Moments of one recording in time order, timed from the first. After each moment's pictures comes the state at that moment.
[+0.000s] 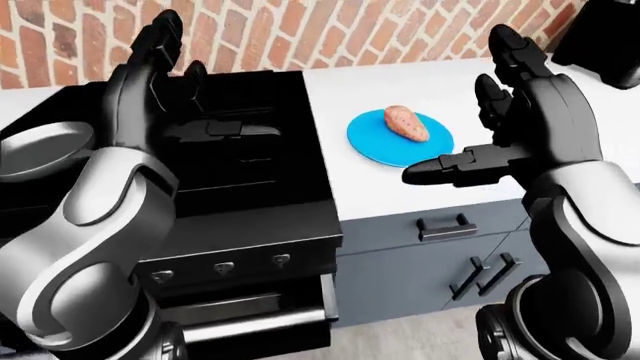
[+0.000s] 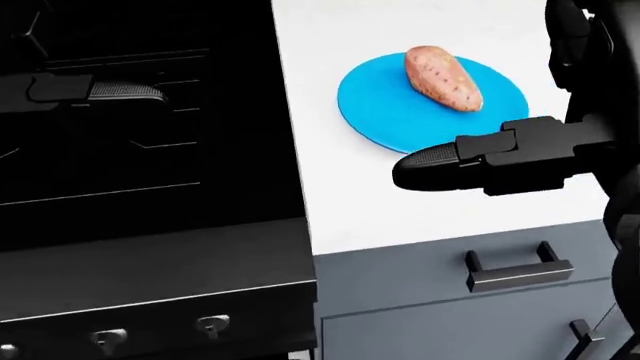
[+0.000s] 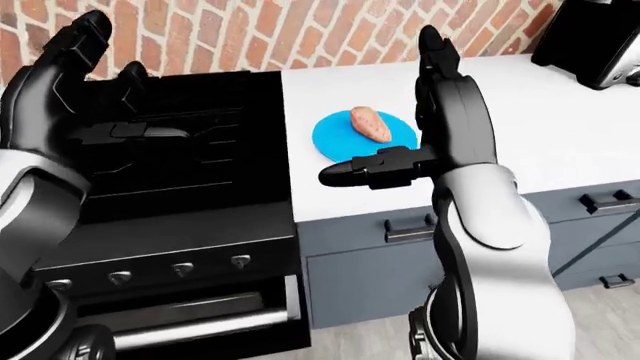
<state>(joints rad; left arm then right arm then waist) -0.73 0.38 0.27 -0.65 -0.75 1.13 0.45 -0.79 -0.28 -0.07 -0.93 -0.19 1.57 0.15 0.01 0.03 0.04</state>
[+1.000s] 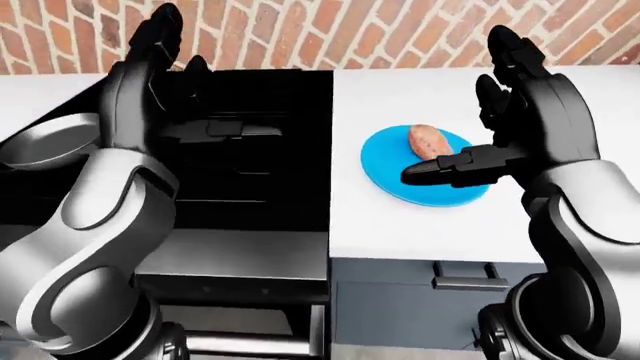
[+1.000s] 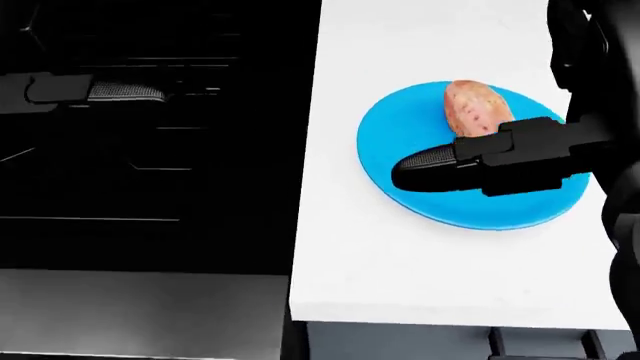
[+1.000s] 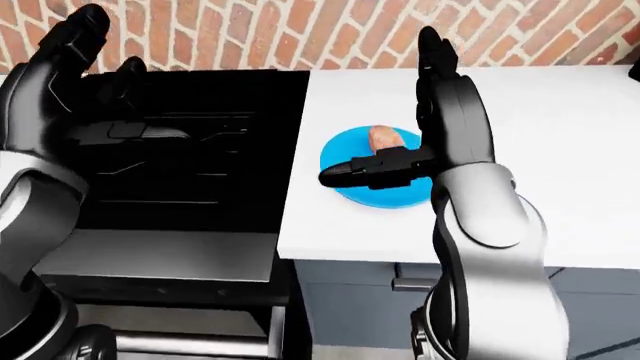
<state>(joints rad) -0.73 0.38 0.27 -0.67 -0.75 1.12 0.45 -0.79 -0.30 -0.04 -0.92 -0.23 1.58 0.17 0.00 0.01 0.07</state>
